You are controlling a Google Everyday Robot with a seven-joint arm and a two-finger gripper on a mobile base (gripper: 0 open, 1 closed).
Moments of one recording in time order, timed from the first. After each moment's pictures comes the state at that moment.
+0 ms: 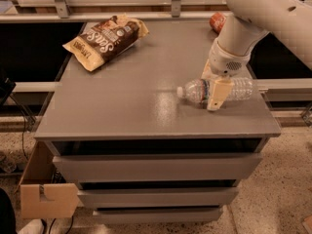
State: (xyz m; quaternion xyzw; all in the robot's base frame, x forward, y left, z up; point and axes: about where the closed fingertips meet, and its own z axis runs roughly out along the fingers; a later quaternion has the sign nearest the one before) arm 0.579 -0.157 0.833 -0.71 0.69 0.04 0.10
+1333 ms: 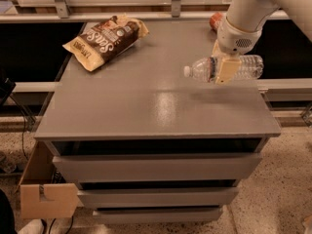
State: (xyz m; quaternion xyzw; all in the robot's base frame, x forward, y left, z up) arm 0.606 -0.175 0.885 -0.71 0.69 -0.02 0.11
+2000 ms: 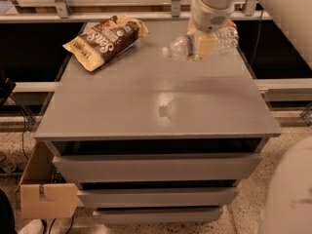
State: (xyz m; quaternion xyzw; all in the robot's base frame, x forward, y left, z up) arm 0.654 -0.118 0.926 -0.77 0.62 -0.08 0.15
